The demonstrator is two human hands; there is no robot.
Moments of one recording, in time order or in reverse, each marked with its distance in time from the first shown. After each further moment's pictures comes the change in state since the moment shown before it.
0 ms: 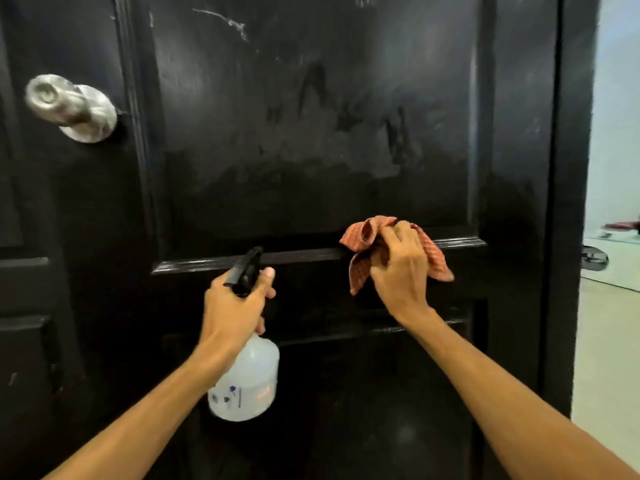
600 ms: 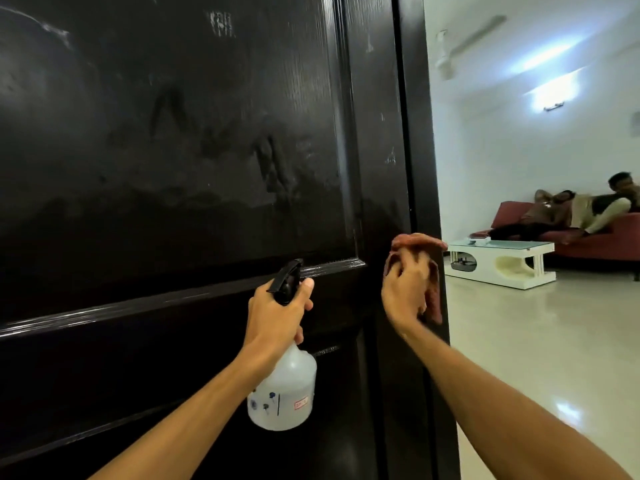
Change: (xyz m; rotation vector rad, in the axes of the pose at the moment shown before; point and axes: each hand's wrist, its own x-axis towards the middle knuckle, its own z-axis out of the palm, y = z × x) left_hand -0.020 0.051 0.204 -0.119 -0.410 0.019; right_hand -0.001 0.179 -0.099 -0.110 0.221 0.650
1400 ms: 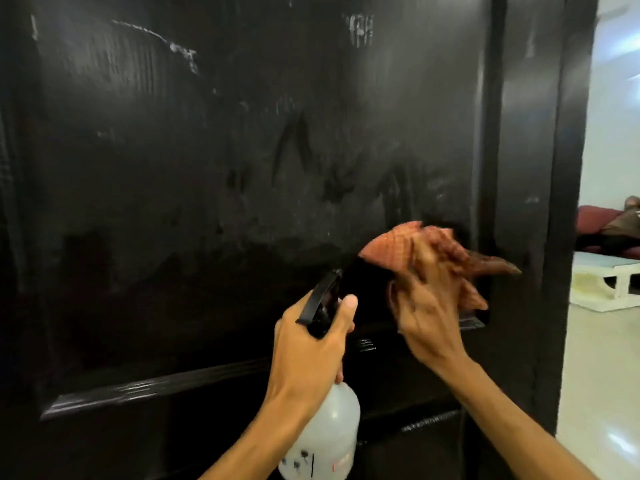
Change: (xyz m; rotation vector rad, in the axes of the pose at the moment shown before) left_hand 0.038 0.032 -0.094 -0.157 0.067 0.072; right_hand -0.028 -0.126 0.064 -0.061 -0.185 -0.749
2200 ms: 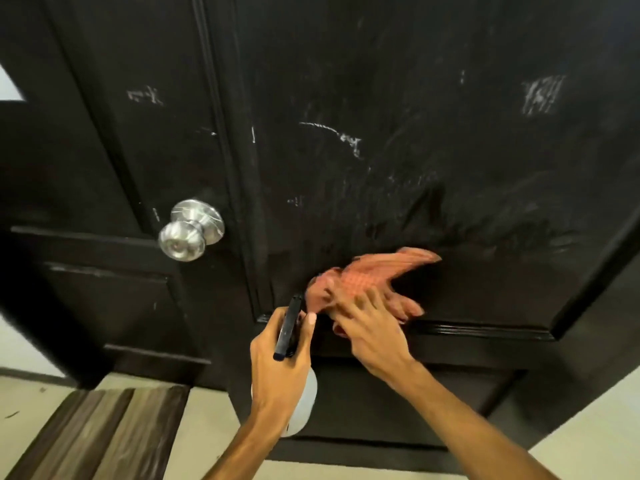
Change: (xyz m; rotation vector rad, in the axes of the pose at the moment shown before) left_hand -0.044 0.121 -0.136 0.385 0.454 -0.217; right_hand 0.042 -0.196 0.021 0.028 -0.721 -0.461
